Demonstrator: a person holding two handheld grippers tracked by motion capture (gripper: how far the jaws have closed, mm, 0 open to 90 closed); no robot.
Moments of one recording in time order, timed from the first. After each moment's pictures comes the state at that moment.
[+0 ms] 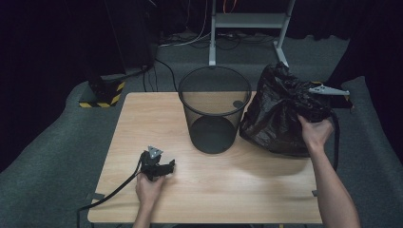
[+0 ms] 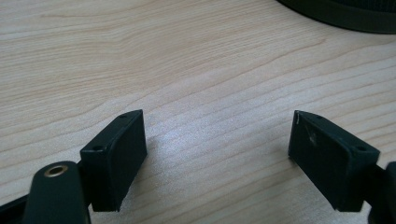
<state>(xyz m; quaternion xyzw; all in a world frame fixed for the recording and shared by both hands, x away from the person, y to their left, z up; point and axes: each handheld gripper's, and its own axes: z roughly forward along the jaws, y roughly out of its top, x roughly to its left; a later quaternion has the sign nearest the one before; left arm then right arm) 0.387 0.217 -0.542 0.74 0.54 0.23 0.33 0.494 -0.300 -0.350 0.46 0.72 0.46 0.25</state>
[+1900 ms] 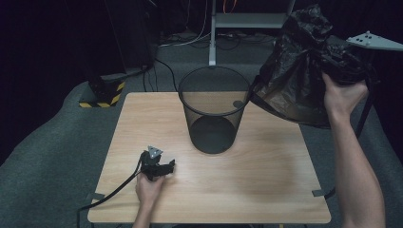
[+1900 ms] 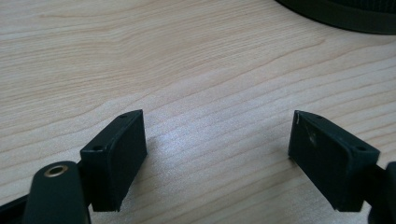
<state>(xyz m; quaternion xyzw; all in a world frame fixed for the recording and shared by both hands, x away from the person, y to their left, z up) 0.387 0.218 -0.542 0.74 0.54 0.23 0.33 0.463 -0.290 -0.190 0.39 0.66 0.52 0.37</state>
